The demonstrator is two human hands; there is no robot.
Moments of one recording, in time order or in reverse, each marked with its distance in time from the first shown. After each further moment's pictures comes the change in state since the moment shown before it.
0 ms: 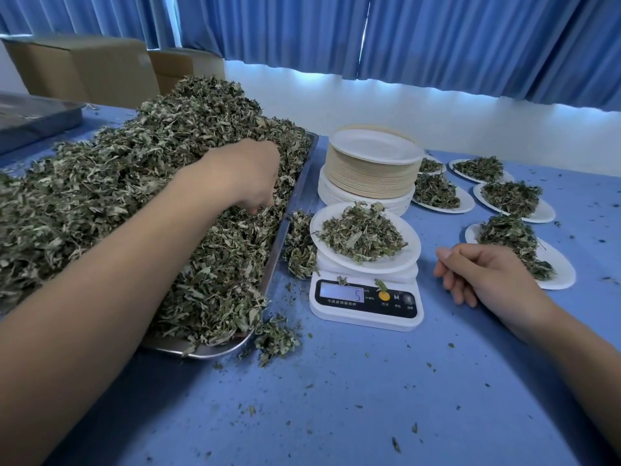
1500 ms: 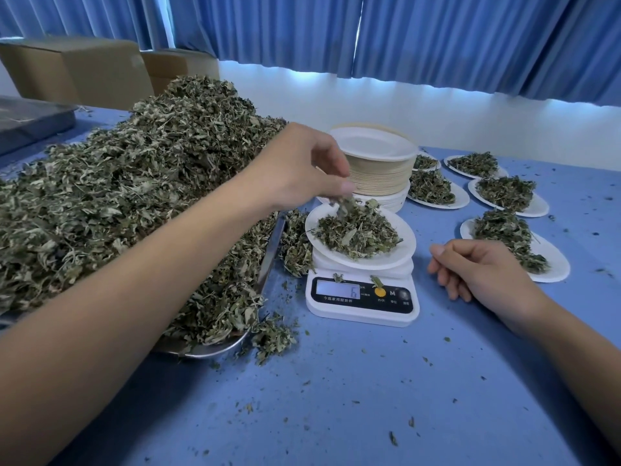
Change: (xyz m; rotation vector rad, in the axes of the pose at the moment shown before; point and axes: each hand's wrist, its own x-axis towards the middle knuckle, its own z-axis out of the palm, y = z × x) left_hand -0.011 0.040 0.013 -0.764 0.188 0.361; right_hand -0.001 -0.001 0.002 -0.025 0.002 0.019
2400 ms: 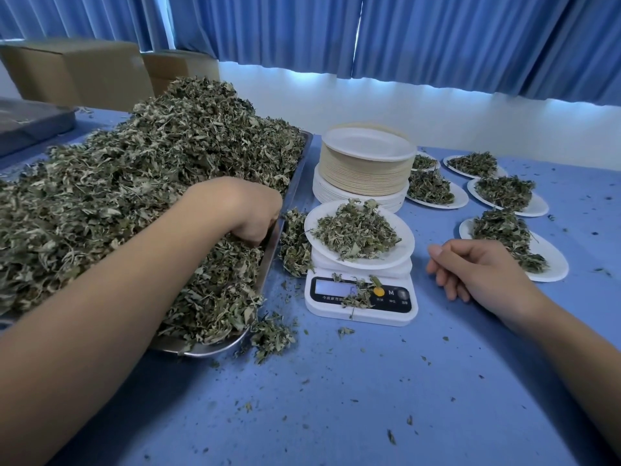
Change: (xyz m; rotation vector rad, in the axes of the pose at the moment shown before) left_hand -0.005 -0.031 -0.014 0.961 -0.591 -0.355; right_hand 0.000 0.001 0.000 -0.003 0.000 -0.011
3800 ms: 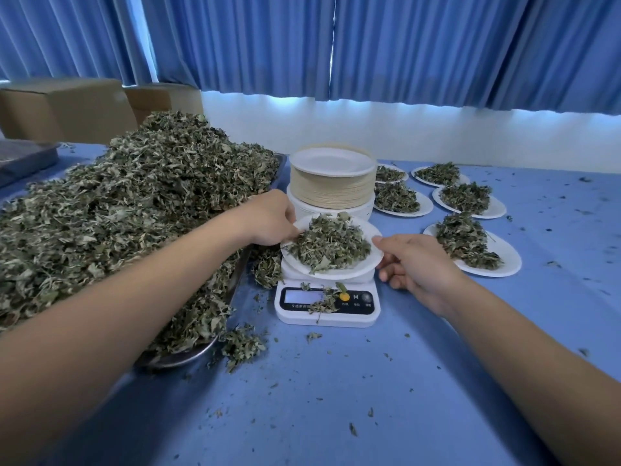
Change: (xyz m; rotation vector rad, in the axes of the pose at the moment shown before) left_hand 0.021 0.046 -0.004 -0.544 0.306 0.081; right_hand 0.010 -0.036 0.030 0.367 0.070 0.283
